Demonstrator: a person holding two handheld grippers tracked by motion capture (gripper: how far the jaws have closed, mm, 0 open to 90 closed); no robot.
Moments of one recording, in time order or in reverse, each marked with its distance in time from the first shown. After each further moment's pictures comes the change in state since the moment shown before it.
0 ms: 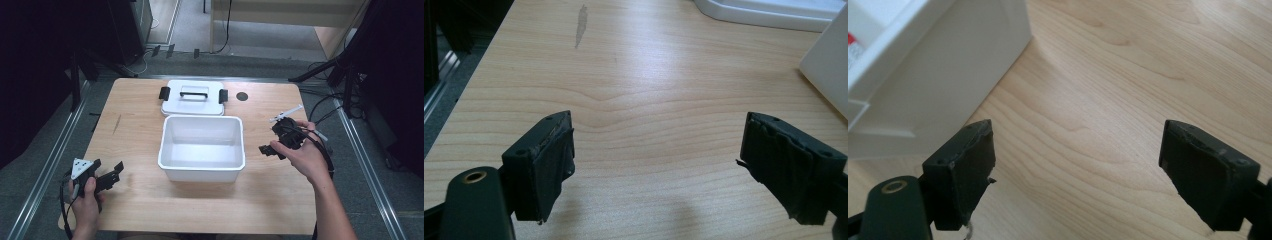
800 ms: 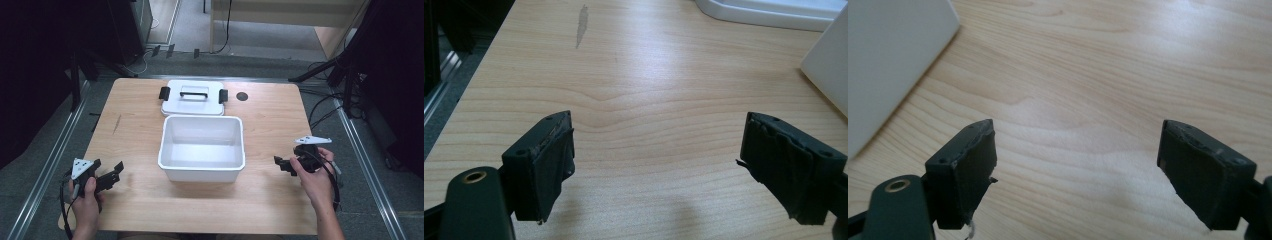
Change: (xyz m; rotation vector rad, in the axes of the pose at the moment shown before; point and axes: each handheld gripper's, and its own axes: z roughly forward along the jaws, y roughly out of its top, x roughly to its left) left arm 0.000 0.000 0.000 0.002 0.003 0.003; right arm -0.031 -0.096 0.030 -0.256 -0.057 0.193
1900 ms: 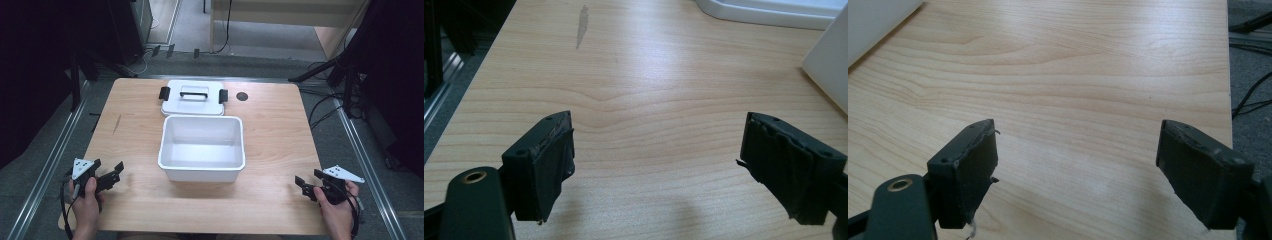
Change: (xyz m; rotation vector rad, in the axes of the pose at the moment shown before) left arm -0.001 0.000 0.000 0.002 0.005 0.008; right arm -0.036 -0.094 -0.029 -0.177 -0.025 0.090
